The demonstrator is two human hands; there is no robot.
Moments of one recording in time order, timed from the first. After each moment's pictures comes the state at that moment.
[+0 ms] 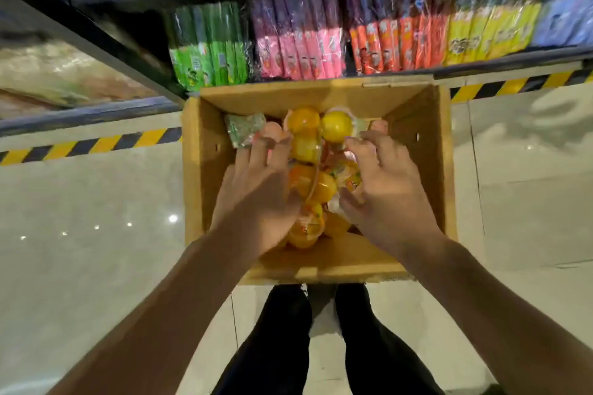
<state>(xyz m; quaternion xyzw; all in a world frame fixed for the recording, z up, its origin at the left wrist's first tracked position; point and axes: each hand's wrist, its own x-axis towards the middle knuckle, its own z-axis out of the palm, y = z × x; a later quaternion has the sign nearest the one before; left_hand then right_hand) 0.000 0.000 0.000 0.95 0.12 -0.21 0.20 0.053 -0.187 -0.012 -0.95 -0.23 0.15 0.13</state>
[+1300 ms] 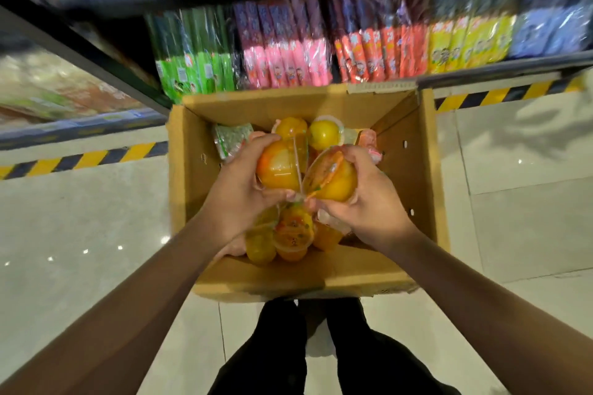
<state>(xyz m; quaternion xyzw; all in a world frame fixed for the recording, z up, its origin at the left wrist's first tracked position) 0.001 0.015 -0.058 0.84 0.13 -0.13 0.51 0.055 -0.200 -0.055 -0.86 -0.13 0.26 0.42</state>
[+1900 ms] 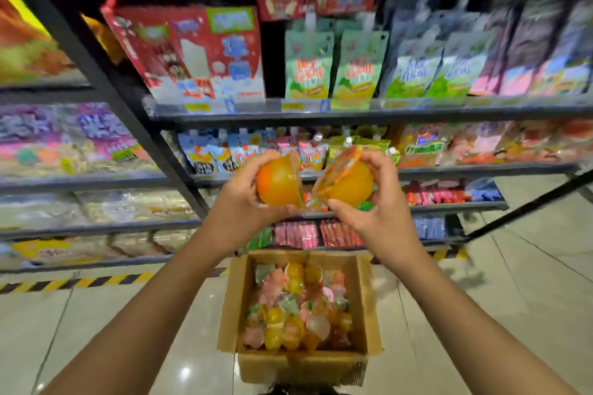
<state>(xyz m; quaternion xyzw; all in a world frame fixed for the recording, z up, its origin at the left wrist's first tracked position) 0.029 0.045 0.539 0.80 0.08 0.06 0.59 0.101 -0.175 0.535 -0.79 -0.23 0.03 0.57</state>
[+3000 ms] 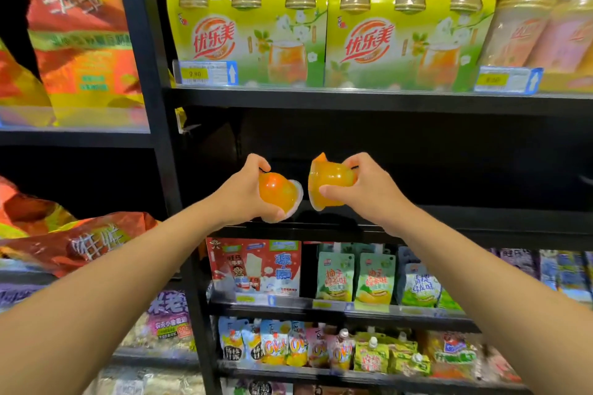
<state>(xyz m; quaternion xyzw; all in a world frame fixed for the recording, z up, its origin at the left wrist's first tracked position) 0.128 0.159 0.829 0.94 0.09 0.18 0.29 0.226 -0.064 0.843 -0.82 -0.33 -0.01 0.47</state>
